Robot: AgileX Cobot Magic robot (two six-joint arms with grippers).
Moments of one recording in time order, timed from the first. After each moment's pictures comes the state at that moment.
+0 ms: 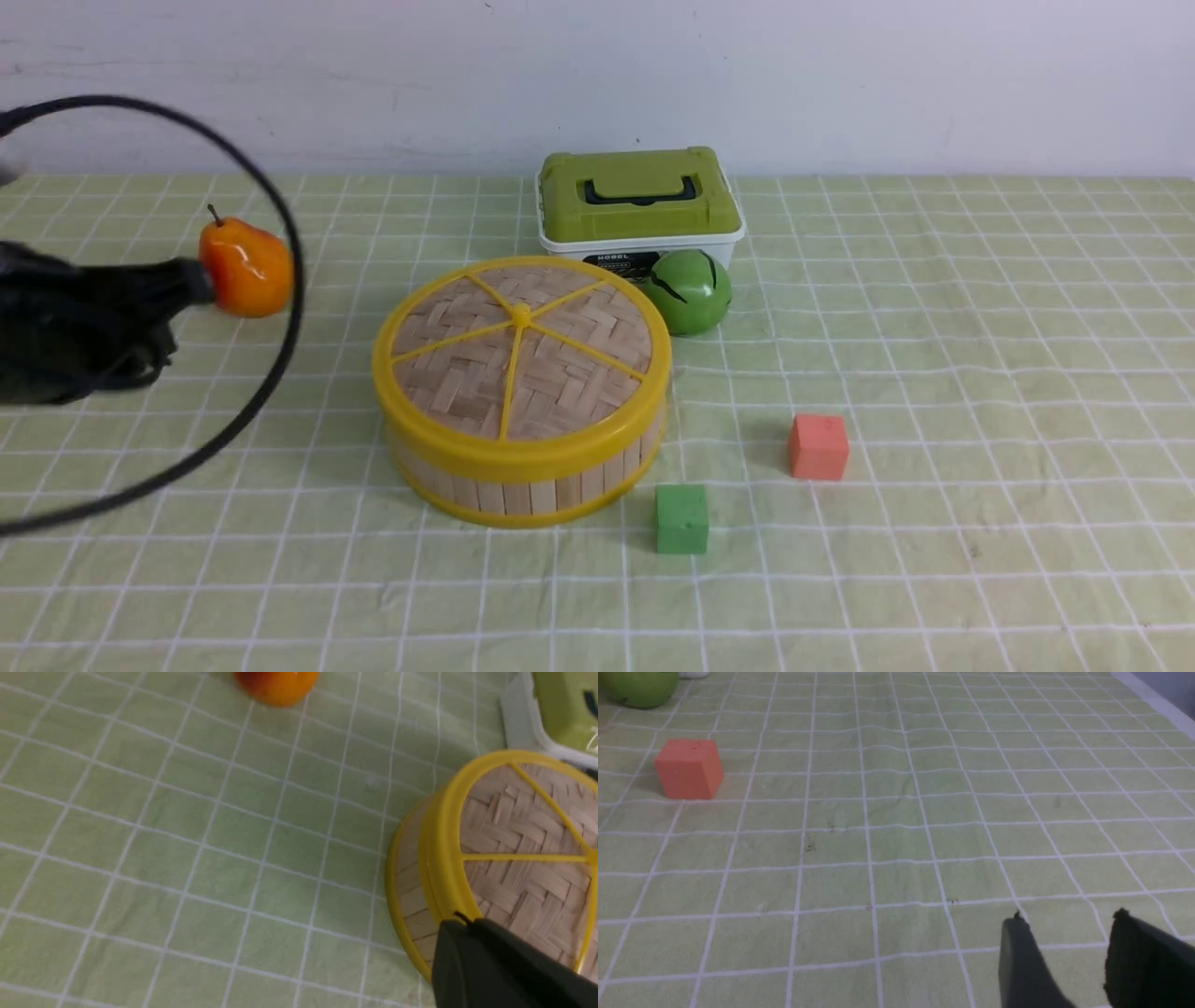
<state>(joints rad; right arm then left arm) -0.10 -0.02 0.02 -0.05 0.38 0.07 -0.15 1.23 -0.94 0.04 0.49 -0.49</state>
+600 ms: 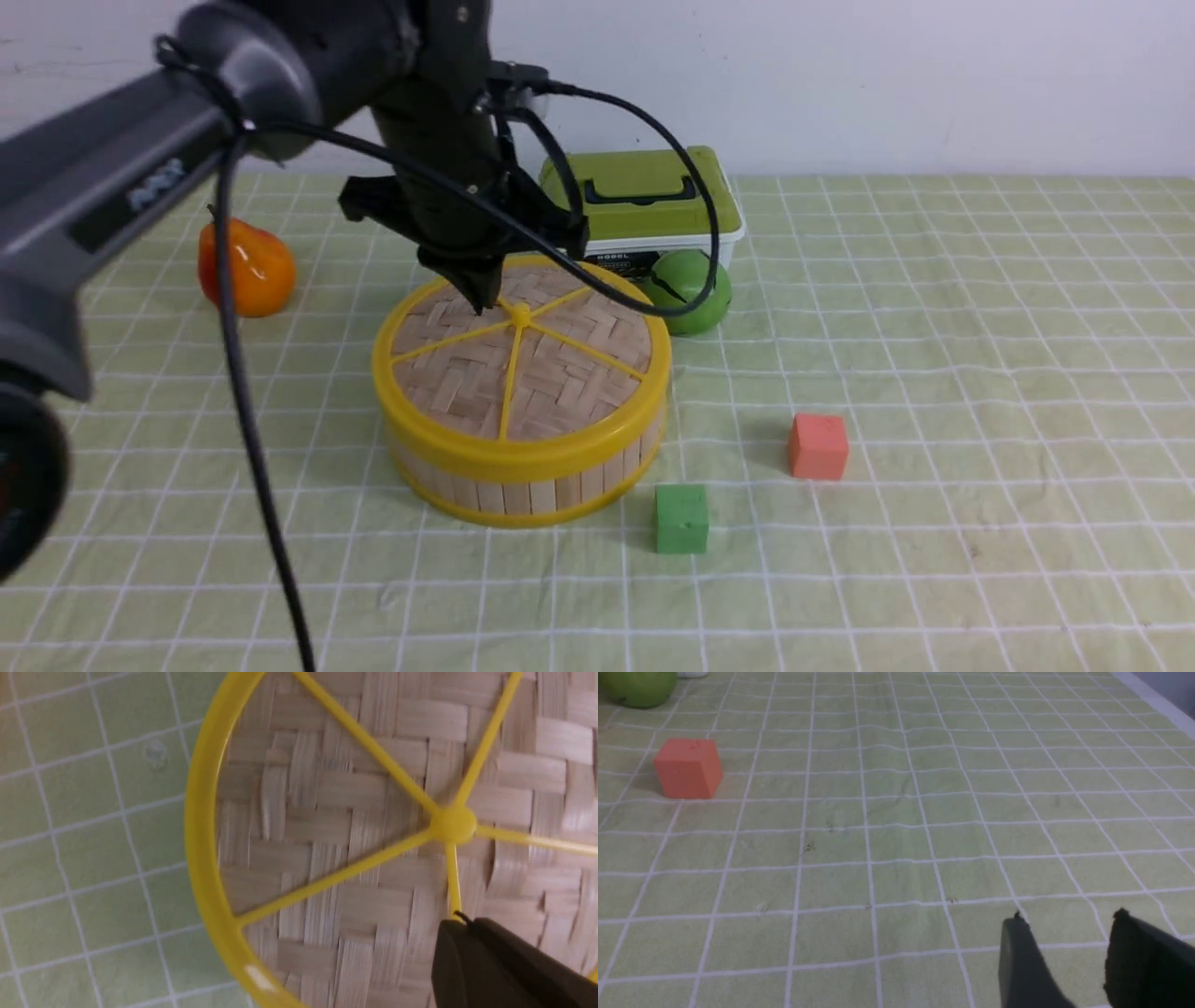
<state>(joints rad) -0.10 -0.02 0.02 -0.05 0.38 0.07 -0.46 2.09 -2.08 0.12 1.23 -0.27</state>
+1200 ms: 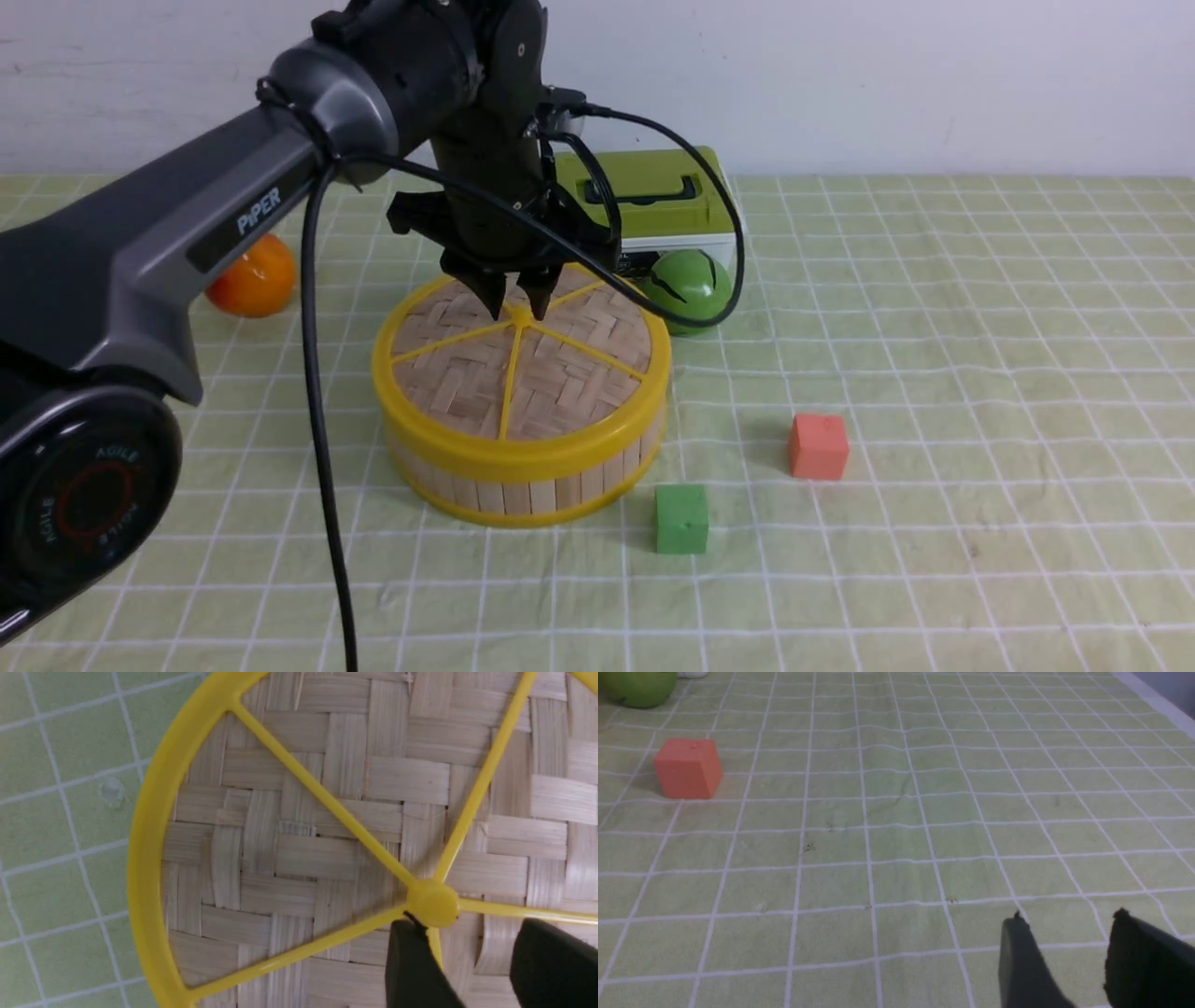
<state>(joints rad) -0.10 -0.02 0.02 -0.05 0.38 0.07 -0.47 2.19 -2.16 0.12 1.24 -0.28</state>
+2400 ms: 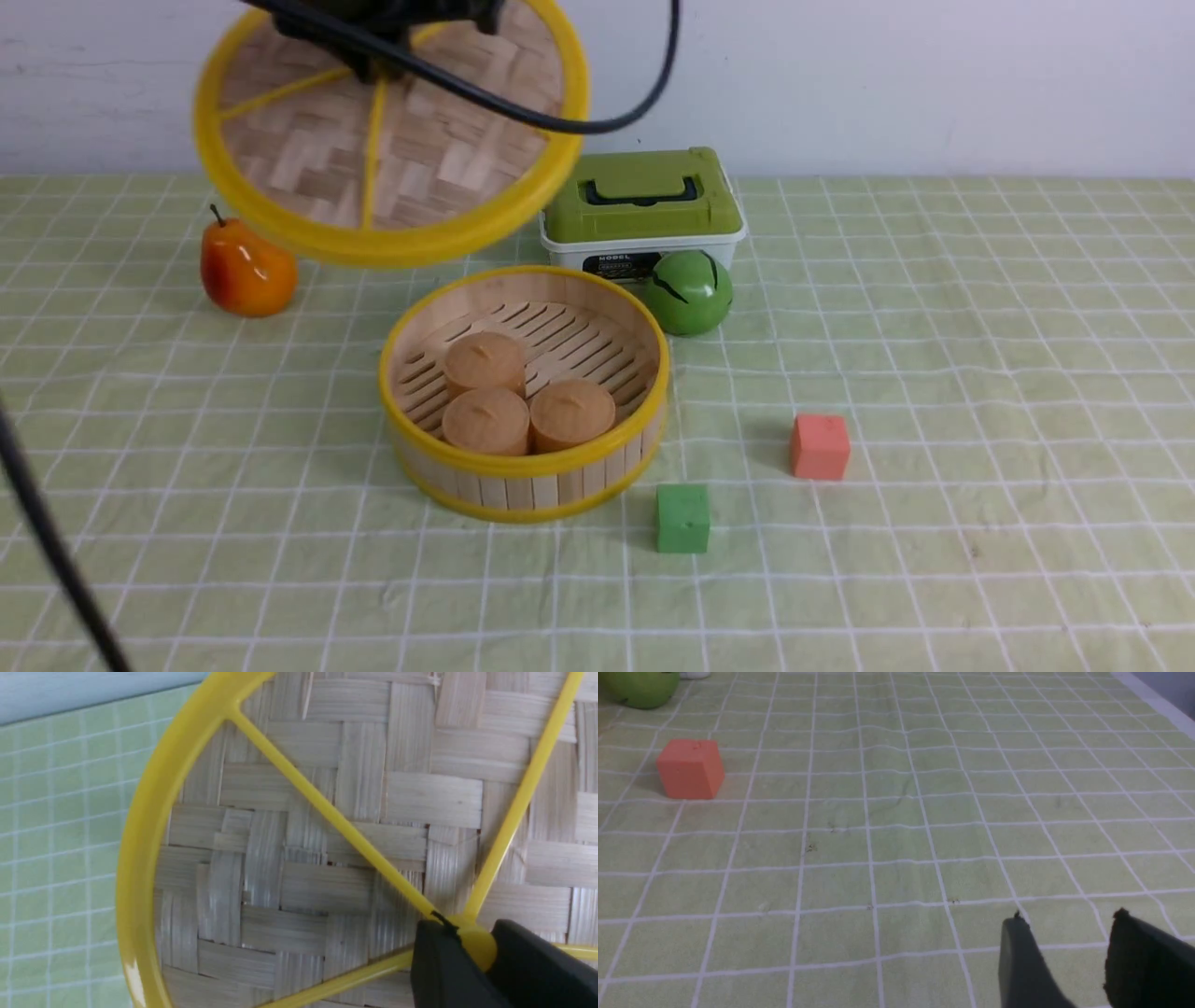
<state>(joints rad) -0.10 -0.02 0.02 -0.05 0.38 0.07 -0.44 1.76 -2.07 0.36 1.24 -0.31</state>
